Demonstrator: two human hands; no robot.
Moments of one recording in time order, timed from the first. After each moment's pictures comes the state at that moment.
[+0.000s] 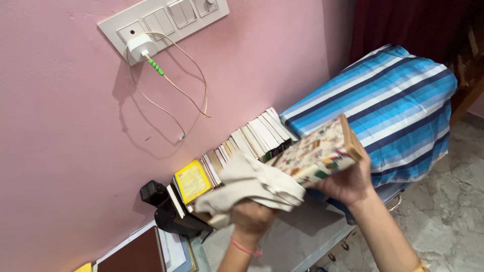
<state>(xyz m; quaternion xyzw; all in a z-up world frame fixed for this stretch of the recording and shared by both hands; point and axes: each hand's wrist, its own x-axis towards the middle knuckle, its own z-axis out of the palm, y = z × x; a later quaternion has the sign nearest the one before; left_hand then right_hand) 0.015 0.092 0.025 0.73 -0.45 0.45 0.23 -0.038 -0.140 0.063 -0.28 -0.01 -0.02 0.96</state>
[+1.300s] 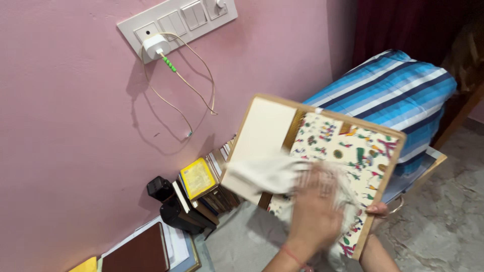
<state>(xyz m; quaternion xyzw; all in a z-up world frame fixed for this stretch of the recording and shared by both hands) -0.056 0.010 0.023 0.81 -0.47 0.13 0.33 -0.086 -0.145 -0.118 -0.06 -0.13 -0.24 0.96</state>
